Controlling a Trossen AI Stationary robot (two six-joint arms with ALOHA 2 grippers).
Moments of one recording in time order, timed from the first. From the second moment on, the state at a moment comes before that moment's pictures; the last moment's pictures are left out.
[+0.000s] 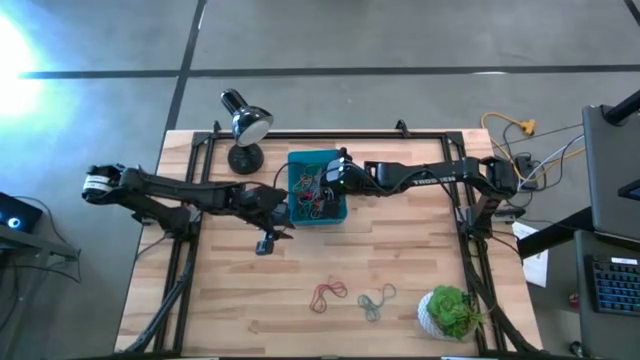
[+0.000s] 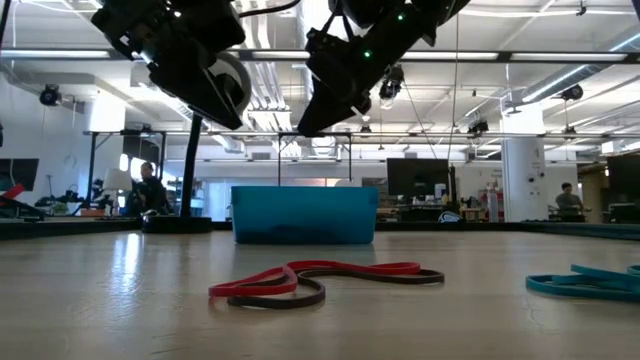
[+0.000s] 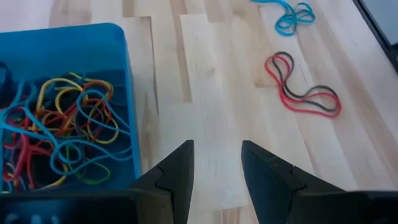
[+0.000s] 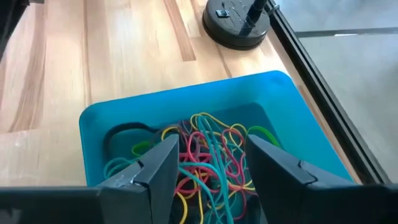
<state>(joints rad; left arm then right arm) -0.02 1.24 0.80 -0.31 0.15 0.03 -0.12 1.79 1.33 -0.26 0.23 0.00</state>
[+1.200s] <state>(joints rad) -0.03 1.24 0.78 -0.33 0.14 -0.17 -0.08 1.79 1.31 -0.28 0.16 0.02</state>
